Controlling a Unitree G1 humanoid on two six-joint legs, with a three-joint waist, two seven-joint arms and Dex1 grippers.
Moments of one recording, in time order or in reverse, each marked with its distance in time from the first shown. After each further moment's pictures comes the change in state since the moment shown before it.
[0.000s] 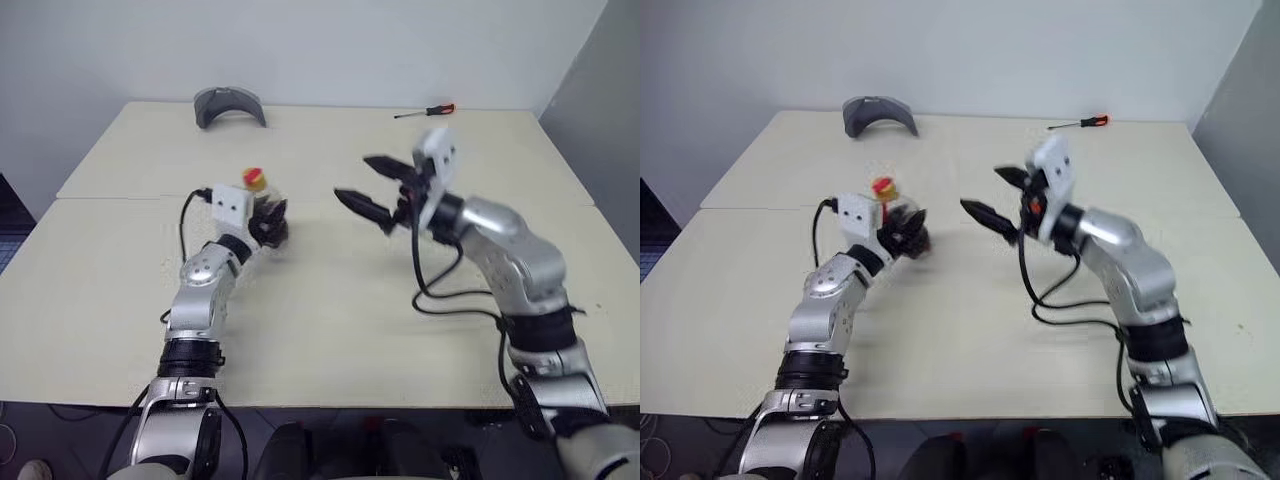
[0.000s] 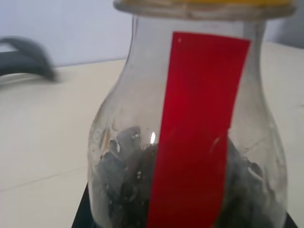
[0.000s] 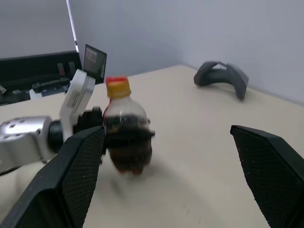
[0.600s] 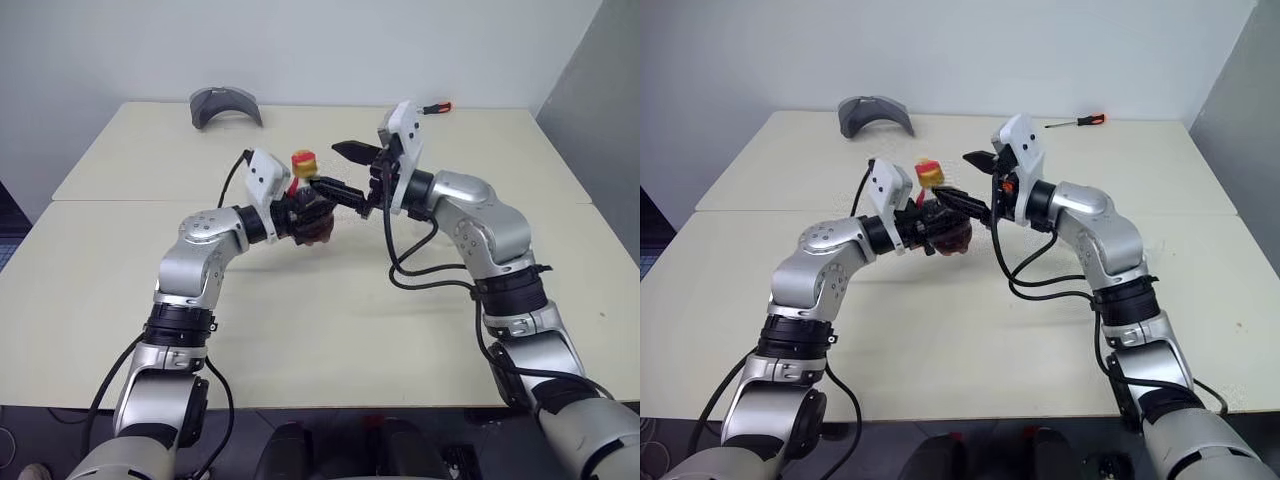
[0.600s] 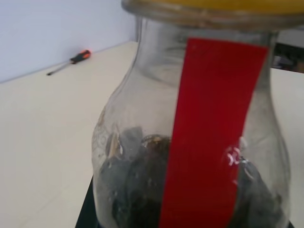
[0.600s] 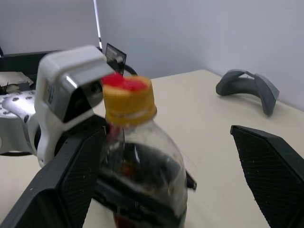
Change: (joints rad) left arm -0.141 0.096 -0.104 -0.044 -0.089 0.201 -0.380; right arm -0.125 0.068 0.034 0.192 -0.063 -0.038 0.121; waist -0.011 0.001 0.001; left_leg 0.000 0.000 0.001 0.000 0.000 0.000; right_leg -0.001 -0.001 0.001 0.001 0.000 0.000
